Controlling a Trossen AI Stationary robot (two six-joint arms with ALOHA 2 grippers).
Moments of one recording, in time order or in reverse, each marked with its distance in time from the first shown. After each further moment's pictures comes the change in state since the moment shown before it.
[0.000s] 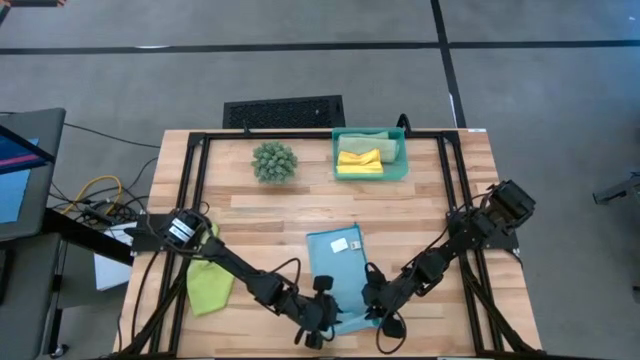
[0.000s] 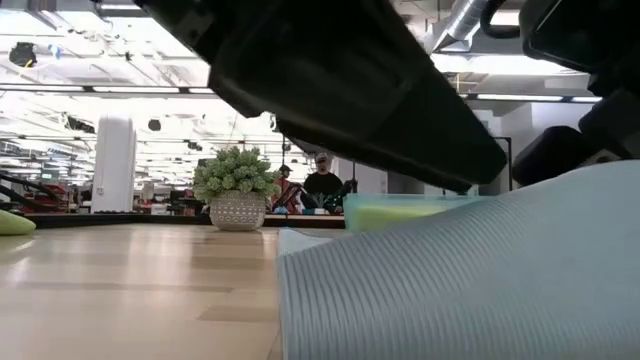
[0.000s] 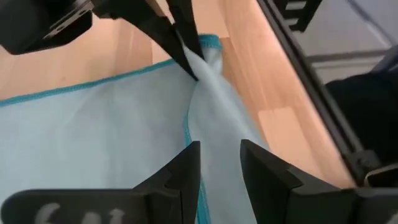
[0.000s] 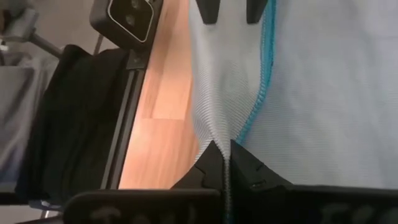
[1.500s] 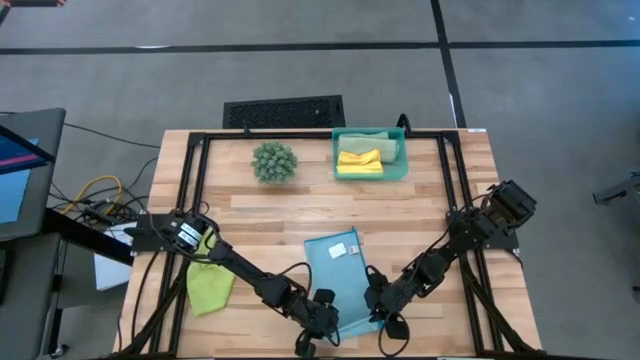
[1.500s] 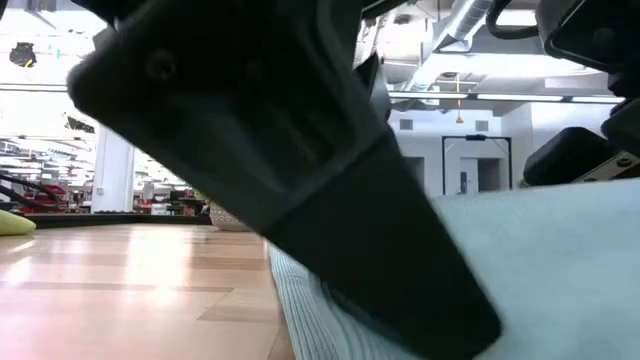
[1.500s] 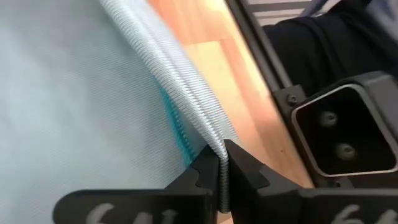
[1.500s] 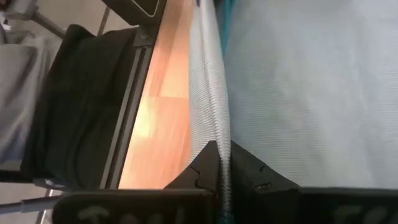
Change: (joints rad) left arm 0.000 0.073 0.078 -0.137 0.344 -0.026; right arm 0.017 -0.003 0.002 -0.042 -0.044 -0.025
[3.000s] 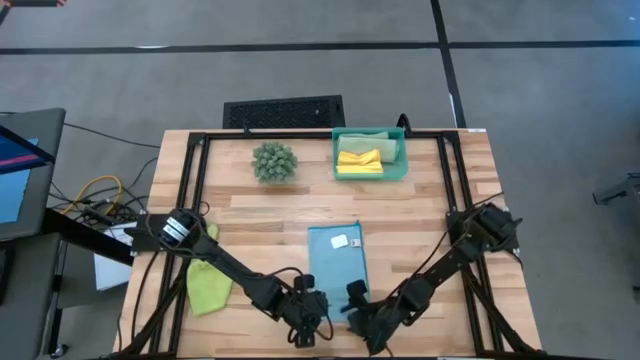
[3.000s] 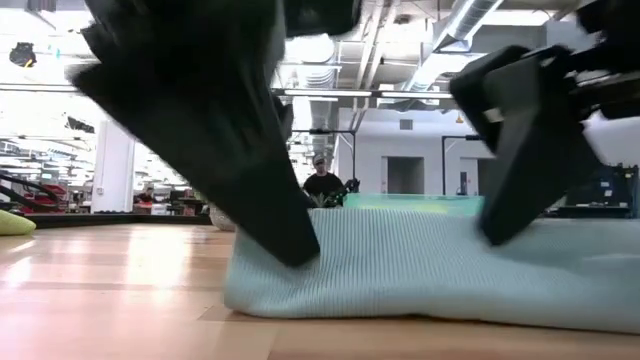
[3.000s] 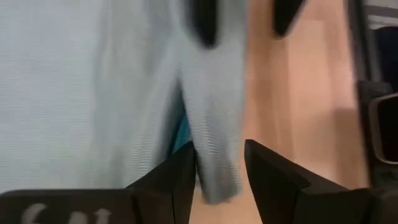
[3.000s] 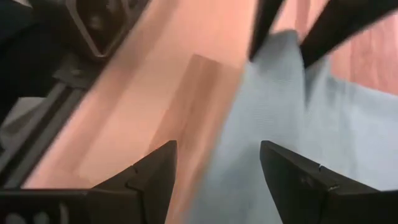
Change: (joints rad) left arm -0.033 -0.110 -0.002 -0.319 -0.290 -0.291; right arm 0.067 0.237 0.313 -0.129 0.432 -0.398
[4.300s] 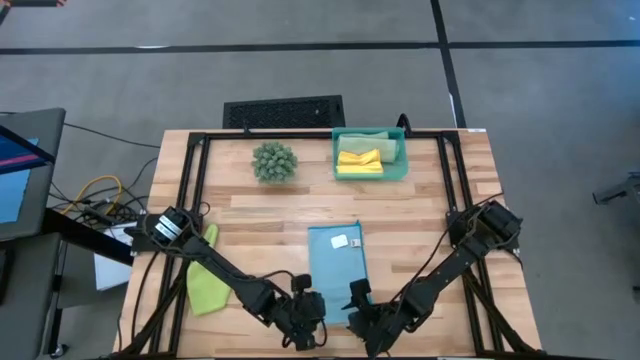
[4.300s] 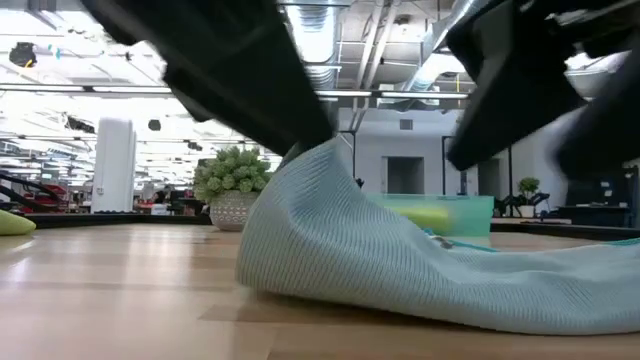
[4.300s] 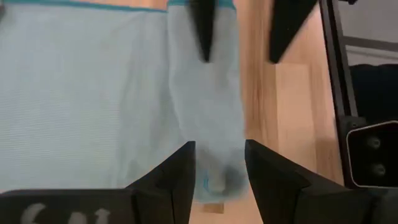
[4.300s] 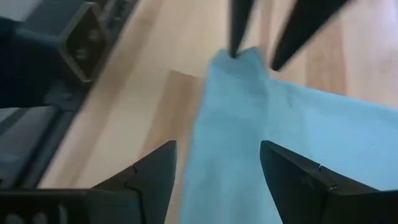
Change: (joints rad) left arm -0.035 -0.047 0.001 0.010 -0.149 -0.034; right arm 0.022 -0.037 0.099 -0.196 0.095 0.080
